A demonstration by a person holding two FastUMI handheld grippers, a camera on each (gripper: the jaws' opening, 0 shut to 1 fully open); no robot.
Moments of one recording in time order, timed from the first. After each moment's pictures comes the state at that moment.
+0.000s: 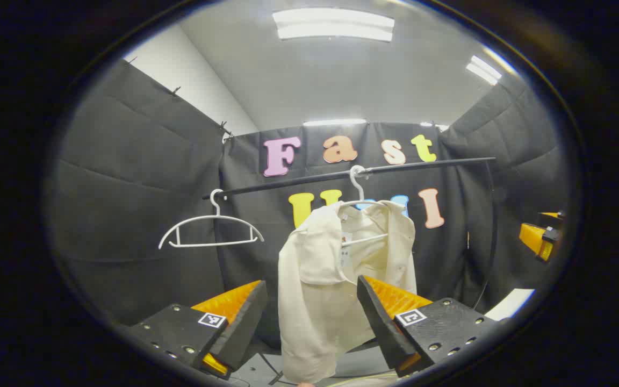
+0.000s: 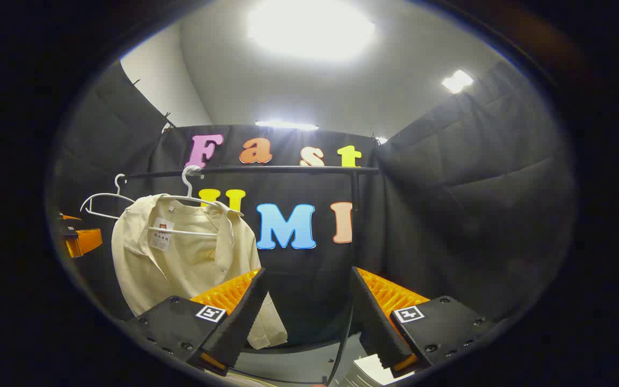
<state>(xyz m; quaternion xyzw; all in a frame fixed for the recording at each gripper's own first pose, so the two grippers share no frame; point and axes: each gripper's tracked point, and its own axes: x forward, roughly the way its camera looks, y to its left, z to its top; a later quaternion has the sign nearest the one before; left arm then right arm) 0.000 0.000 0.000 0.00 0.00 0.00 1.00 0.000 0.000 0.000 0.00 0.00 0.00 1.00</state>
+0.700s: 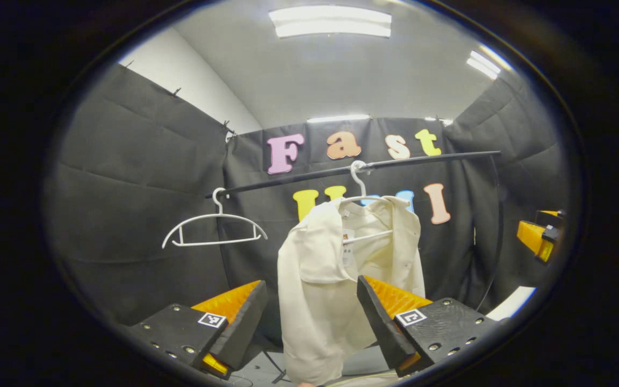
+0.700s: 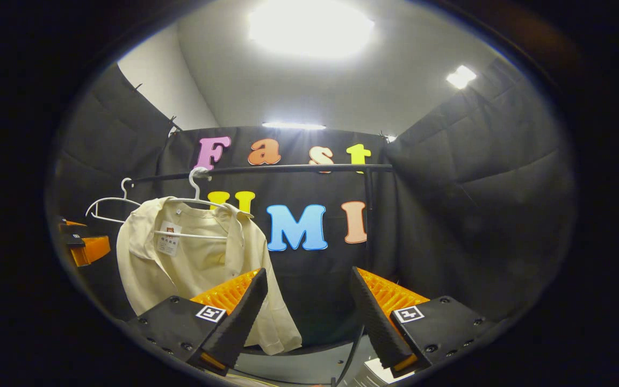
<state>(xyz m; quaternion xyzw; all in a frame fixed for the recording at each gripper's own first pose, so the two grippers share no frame) 0.008 -0.007 -0.003 0.01 0.01 0.02 1.00 0.017 0.012 -0.004 0.01 0.00 0.03 1.00</state>
